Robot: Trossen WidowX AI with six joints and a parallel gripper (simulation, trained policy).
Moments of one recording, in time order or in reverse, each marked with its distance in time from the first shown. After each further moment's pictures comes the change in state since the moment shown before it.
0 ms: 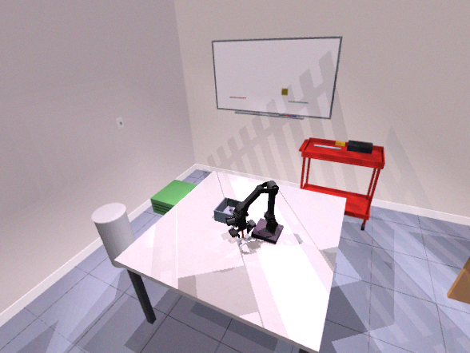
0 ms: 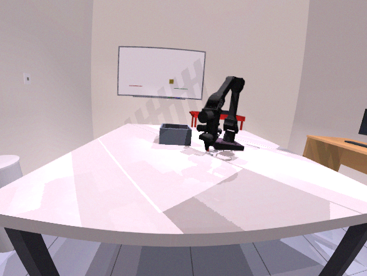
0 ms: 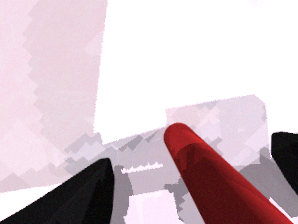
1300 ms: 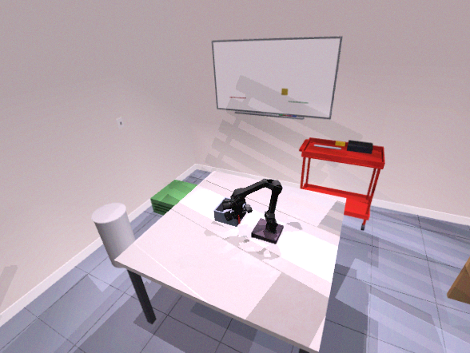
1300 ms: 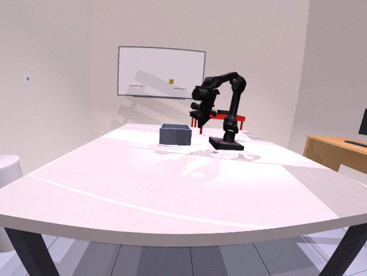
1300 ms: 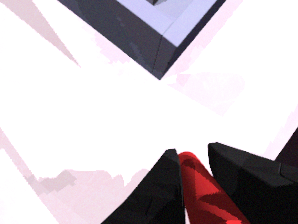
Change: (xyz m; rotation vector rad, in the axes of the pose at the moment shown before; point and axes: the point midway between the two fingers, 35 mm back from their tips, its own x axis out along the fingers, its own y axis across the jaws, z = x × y) arm -0.095 -0.012 0.073 0.108 -0.212 -0.020
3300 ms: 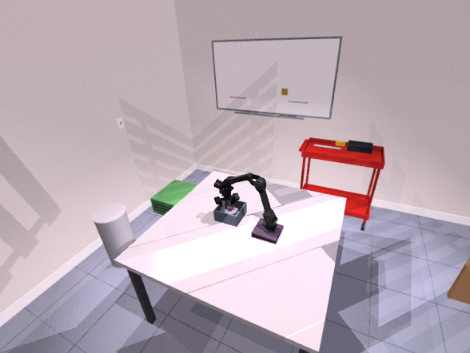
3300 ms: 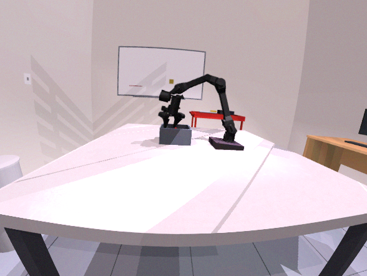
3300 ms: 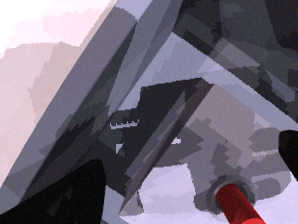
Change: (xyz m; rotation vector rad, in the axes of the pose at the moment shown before) arm 0.098 0.005 0.208 0.096 0.078 0.102
